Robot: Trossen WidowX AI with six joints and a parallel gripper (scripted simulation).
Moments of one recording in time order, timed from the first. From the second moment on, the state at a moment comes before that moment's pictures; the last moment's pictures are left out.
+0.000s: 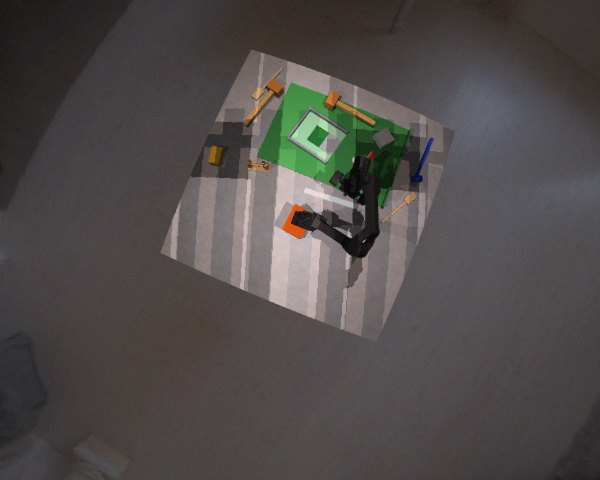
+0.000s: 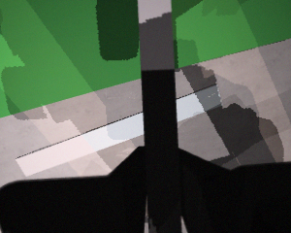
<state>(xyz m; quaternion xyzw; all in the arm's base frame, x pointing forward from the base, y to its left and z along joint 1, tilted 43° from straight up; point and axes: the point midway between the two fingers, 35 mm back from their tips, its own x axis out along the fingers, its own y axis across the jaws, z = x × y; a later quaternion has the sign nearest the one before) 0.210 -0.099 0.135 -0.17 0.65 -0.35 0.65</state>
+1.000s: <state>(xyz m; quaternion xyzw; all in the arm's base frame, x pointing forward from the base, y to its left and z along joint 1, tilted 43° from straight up) 0.204 -0.141 0.094 -0.17 0.65 -0.35 0.66</state>
